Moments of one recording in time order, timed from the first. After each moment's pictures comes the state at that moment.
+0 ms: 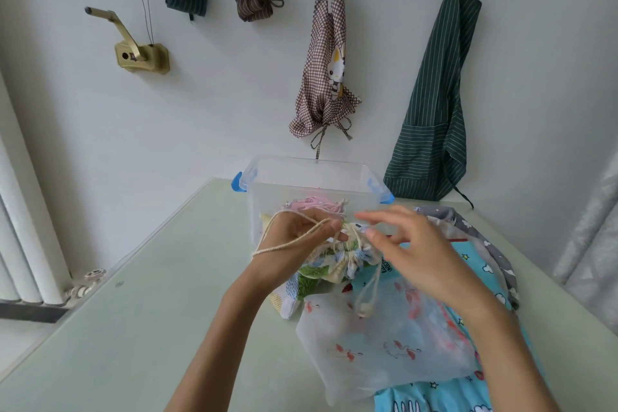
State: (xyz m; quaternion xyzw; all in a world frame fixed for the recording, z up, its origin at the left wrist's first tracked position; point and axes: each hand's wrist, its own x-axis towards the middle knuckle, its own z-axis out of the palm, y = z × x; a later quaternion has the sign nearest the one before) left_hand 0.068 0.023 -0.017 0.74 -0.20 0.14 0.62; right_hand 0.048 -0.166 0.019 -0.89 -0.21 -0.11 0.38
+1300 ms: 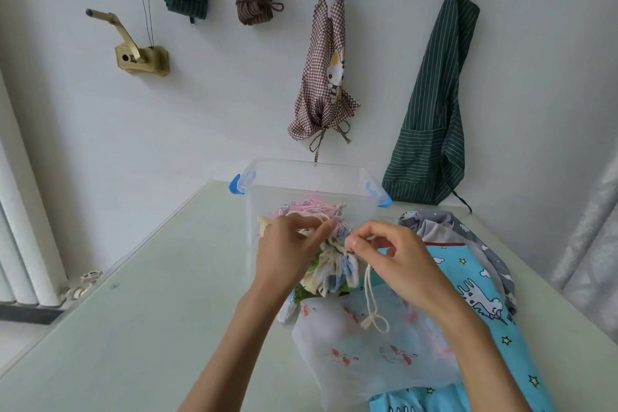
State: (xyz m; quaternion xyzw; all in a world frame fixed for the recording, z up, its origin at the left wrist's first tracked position) left_hand 0.068 0.008 -0.018 0.84 -0.03 0.25 0.49; right_hand 0.059 -0.157 0.001 -0.87 -0.20 -0.10 0.43
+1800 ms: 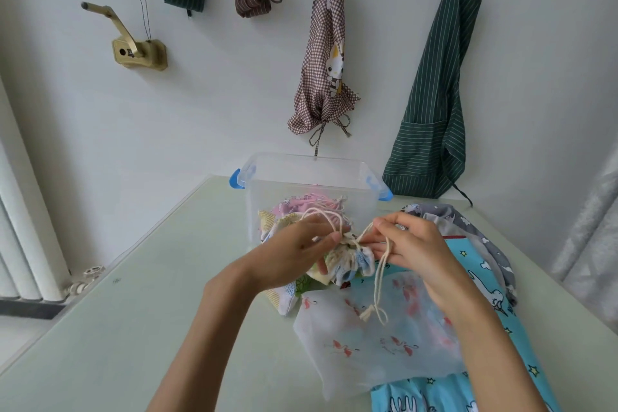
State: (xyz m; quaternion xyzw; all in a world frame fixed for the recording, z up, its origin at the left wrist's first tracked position) left_hand 0.063 0.027 -0.010 0.86 -0.26 0.02 0.45; right_hand 0.056 -0.160 0.012 -0.74 -0.06 -0.01 0.66
